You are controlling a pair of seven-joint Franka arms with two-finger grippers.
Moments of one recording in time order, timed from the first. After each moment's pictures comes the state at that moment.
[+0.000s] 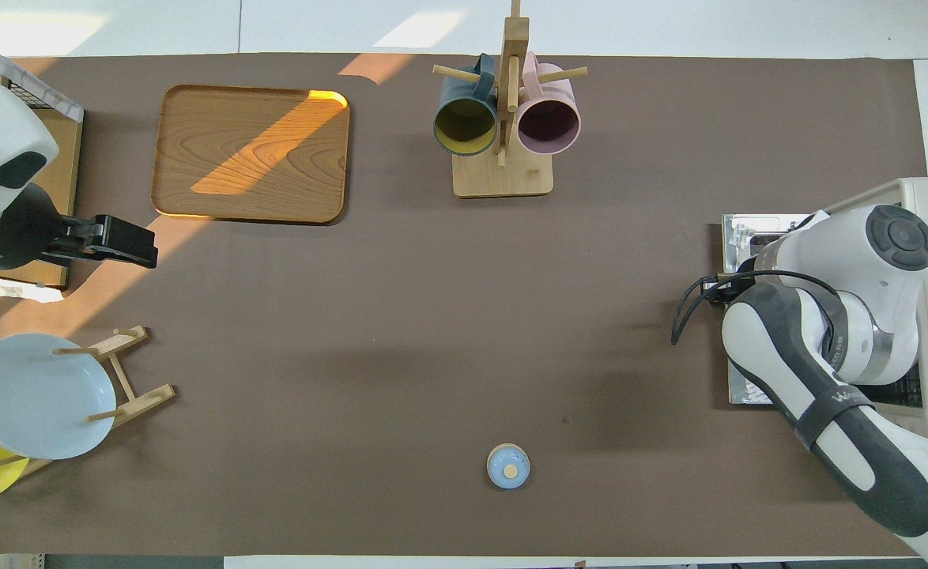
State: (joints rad) left arm -0.12 -0.02 -0.05 -1.64 -0.05 1.57 -0.06; right arm 0.09 0.16 -0.09 -2.22 0.11 2.32 -0.02
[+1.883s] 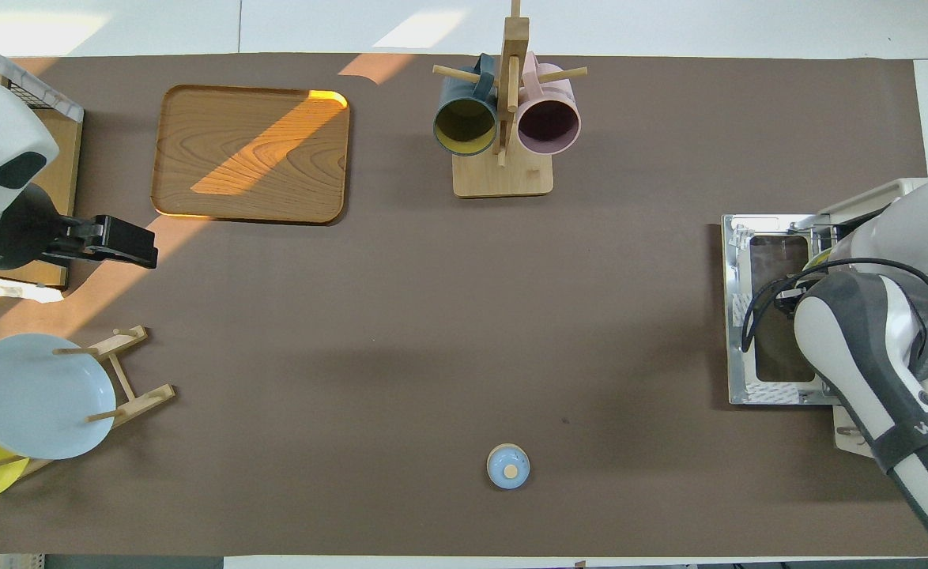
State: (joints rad) left arm -0.12 -0.02 -0.05 -1.64 -0.05 1.57 -0.06; right arm 0.06 0.05 -0.13 -2.13 -0.12 2.00 -0.01
